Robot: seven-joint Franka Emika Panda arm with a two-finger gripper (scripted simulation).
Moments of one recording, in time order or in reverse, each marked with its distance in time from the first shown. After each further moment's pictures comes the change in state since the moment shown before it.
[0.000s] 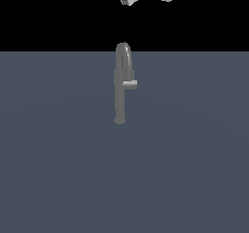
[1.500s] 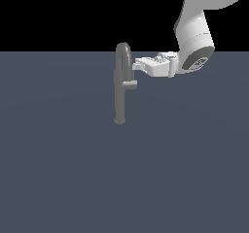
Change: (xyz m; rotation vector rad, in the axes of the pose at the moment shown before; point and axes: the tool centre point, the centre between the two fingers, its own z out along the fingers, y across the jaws) arm 0.198 -0.004 0.054 0.487 -0.562 0.471
